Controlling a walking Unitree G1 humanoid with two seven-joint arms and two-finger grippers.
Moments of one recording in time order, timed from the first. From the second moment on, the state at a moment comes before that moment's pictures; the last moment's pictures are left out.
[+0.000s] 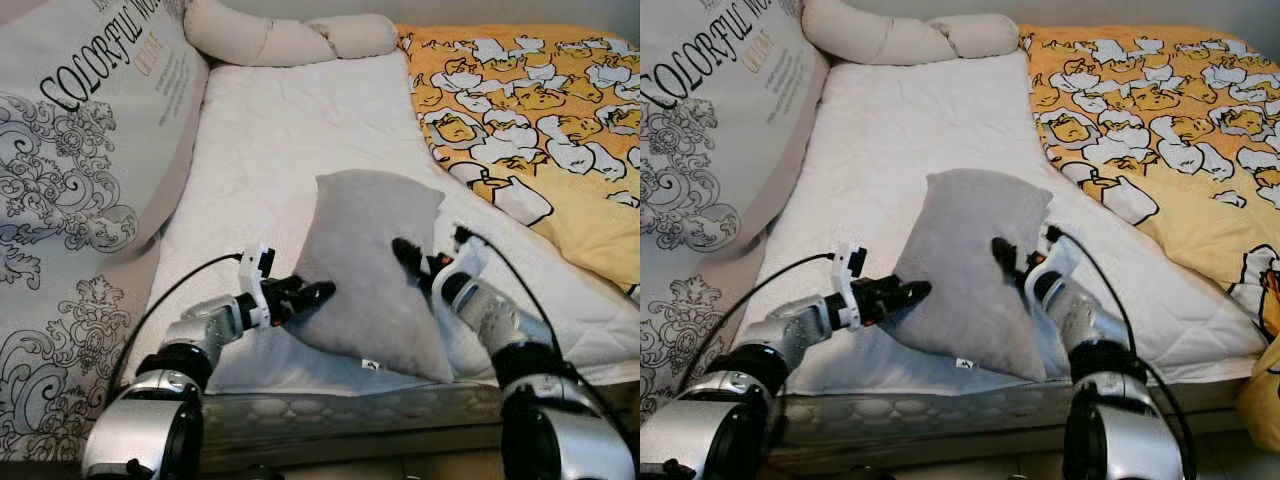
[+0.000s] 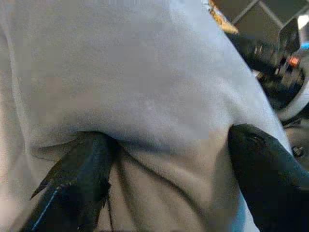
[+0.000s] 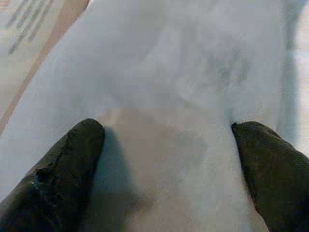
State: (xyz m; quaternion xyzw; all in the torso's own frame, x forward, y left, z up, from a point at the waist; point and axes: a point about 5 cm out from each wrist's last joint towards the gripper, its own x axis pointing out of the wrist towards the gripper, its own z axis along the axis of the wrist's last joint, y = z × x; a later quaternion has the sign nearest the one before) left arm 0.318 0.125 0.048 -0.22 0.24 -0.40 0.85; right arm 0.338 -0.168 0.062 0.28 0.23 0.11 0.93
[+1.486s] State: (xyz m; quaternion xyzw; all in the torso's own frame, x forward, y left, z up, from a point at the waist) left arm 0.313 0.123 0.048 -0.02 0.21 -0.41 0.89; right arm 0.248 -0.173 0.089 0.08 0.23 0.36 0.90
